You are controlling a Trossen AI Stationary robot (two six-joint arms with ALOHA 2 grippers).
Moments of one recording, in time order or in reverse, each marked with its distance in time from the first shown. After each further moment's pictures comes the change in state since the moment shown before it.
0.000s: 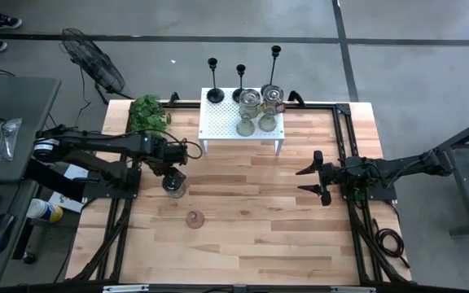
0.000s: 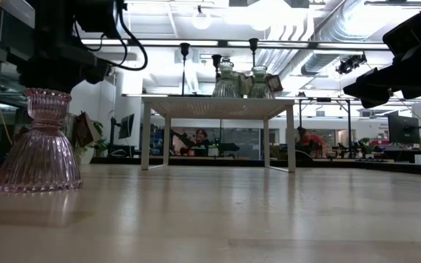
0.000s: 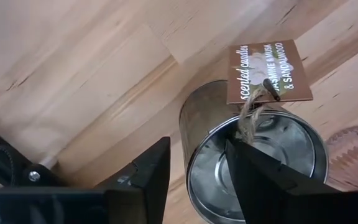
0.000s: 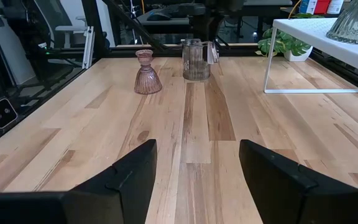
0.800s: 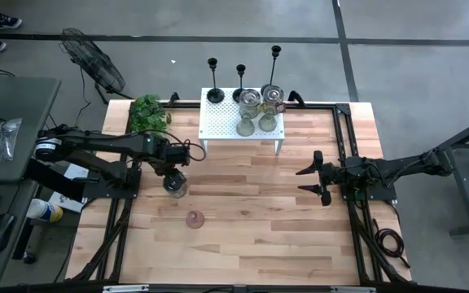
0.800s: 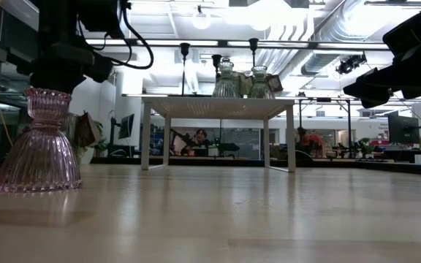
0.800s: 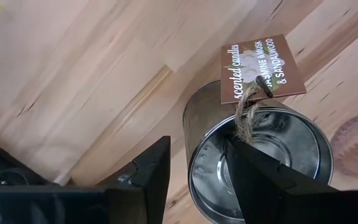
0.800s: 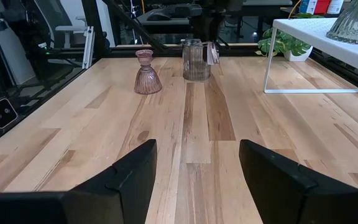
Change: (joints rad) left arm 0.000 0.057 -0.002 0.014 -0.027 0.117; right arm 0.000 0.000 0.000 0.000 0.000 0.000
